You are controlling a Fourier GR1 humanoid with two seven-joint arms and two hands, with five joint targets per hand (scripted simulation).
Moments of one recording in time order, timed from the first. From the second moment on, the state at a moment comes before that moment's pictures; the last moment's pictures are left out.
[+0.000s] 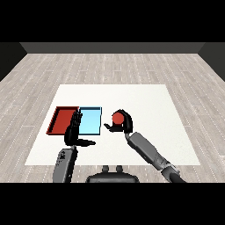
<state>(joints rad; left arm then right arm) -0.01 0.01 -0.06 -1.70 0.08 -0.07 -0.35 -0.51 -0.16 0.63 -1.29 -0.50 -0.69 -0.40</state>
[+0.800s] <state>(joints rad) -0.14 0.00 -0.29 -1.63 0.01 0.12 -0.20 -0.48 -0.15 0.46 -1.42 -0.34 -0.55 -0.33</state>
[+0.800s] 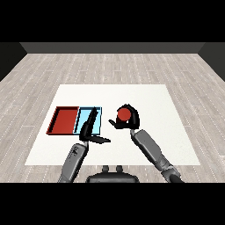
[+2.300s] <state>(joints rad) -0.30 0.00 -0.48 -1.33 0.20 0.28 -0.27 -0.37 0.00 0.47 -1.55 -0.17 -0.46 -0.32</state>
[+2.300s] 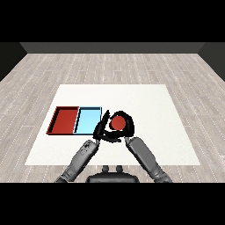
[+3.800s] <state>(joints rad) -0.35 0.02 -0.53 -1.25 0.34 0.52 -0.32 -0.44 -0.01 0.56 -1.50 -0.25 -0.55 -0.35</state>
